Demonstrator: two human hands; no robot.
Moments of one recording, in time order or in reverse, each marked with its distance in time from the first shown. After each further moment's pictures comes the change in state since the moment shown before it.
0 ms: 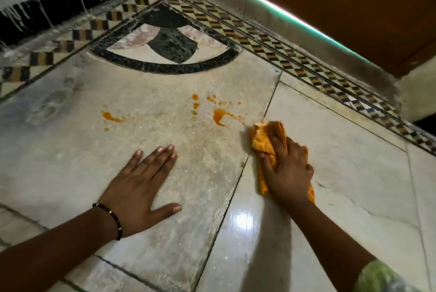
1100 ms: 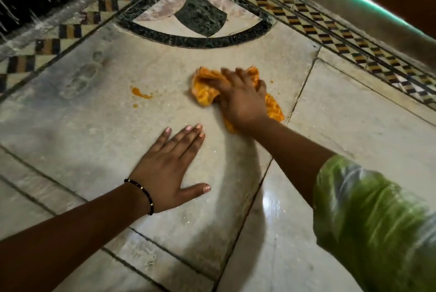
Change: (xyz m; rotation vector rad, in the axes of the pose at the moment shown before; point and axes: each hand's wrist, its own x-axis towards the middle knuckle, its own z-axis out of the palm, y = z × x) left_hand 0.001 -0.001 -0.001 0.025 -0.017 -0.014; right_hand 0.073 -0.160 0.016 -0.011 -0.148 -0.538
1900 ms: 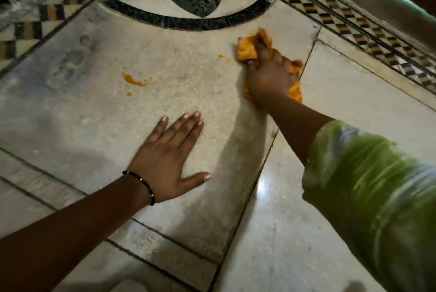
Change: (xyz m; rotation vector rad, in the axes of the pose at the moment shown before) left_hand 0.000 0.001 -0.002 -0.038 -0.004 -0.006; right_hand 0.021 0.051 0.002 0.108 0.138 0.545
